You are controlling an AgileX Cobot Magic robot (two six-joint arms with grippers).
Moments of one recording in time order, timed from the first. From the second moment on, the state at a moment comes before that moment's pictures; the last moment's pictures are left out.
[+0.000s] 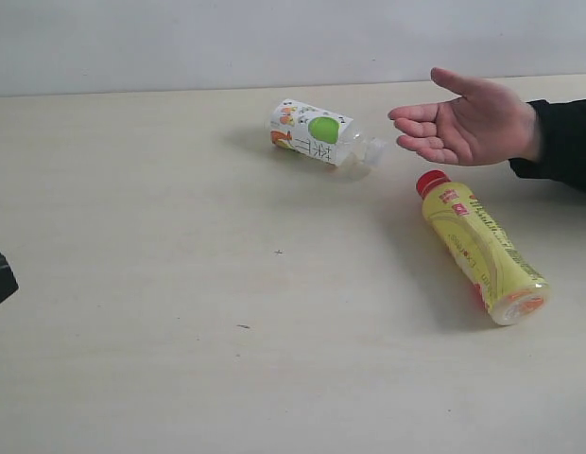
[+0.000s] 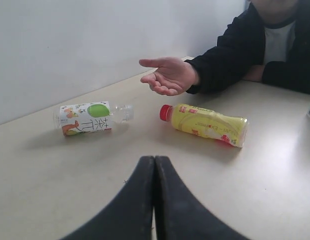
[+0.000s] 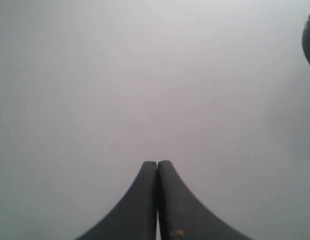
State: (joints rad) left arm -0.77 0.34 -0.16 -1.05 0.08 1.07; right arm -0.09 0.17 -0.16 0.29 -0.48 0.51
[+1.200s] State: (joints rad) left arm -0.77 0.34 -0.16 -1.05 0.08 1.07; right arm 0.23 1.82 -1.19 0.00 1.16 -0.17
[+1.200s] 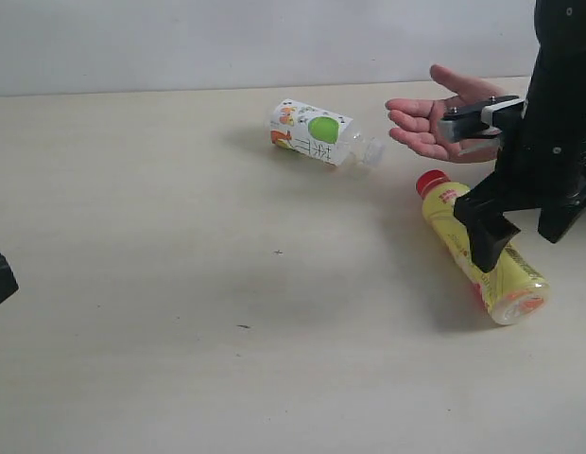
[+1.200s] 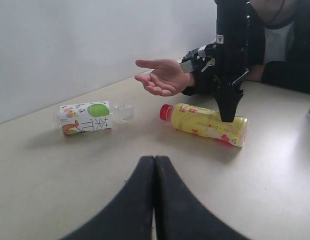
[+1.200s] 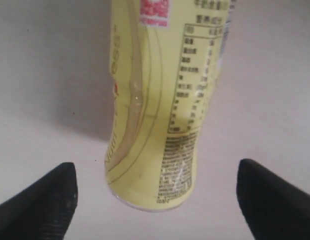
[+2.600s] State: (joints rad) left arm -0.77 0.34 -0.16 -1.05 0.08 1.07; right arm 0.23 1.94 -1.15 0.01 0.80 -0.15
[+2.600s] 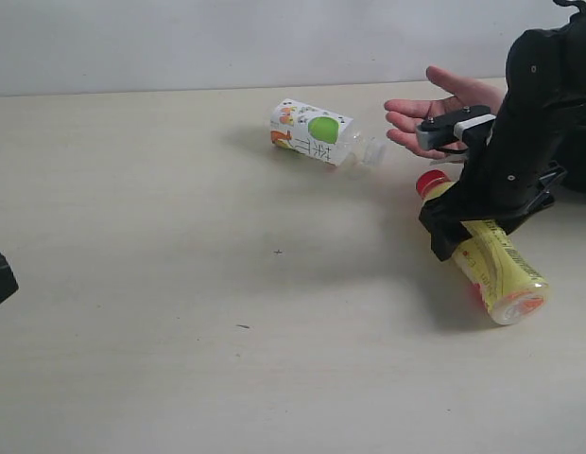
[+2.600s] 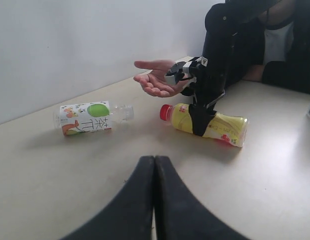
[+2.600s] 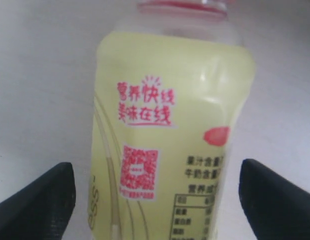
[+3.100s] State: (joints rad) left arm -0.77 0.34 -0.16 -1.05 0.08 1.07; right arm 0.23 1.94 -1.15 0.02 0.84 -0.15
